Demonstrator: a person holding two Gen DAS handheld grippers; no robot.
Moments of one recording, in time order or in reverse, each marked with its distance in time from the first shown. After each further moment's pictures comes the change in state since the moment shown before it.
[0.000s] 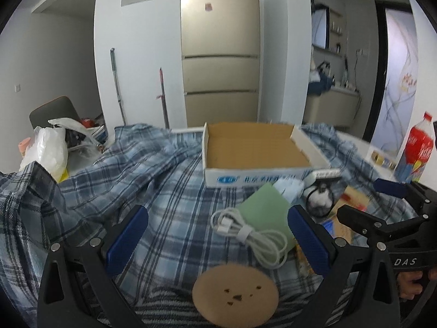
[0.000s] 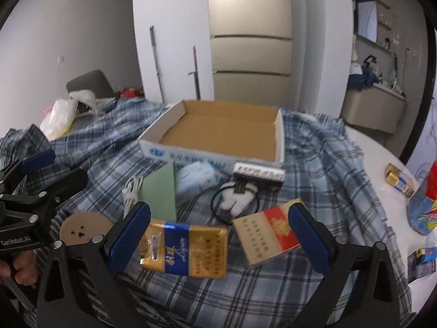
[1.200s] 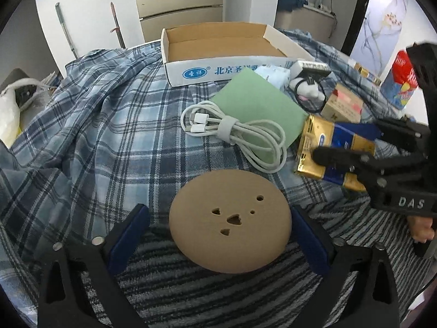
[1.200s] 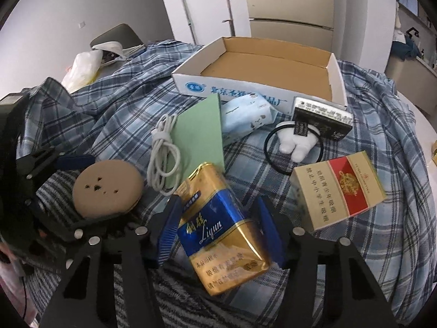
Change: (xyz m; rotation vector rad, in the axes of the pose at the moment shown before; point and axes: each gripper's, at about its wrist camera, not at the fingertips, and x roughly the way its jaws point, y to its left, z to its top) left arm 0.040 0.000 -0.046 0.127 0.429 -0.186; right arm 0.038 0.020 -0.018 -0.044 0.280 0.205
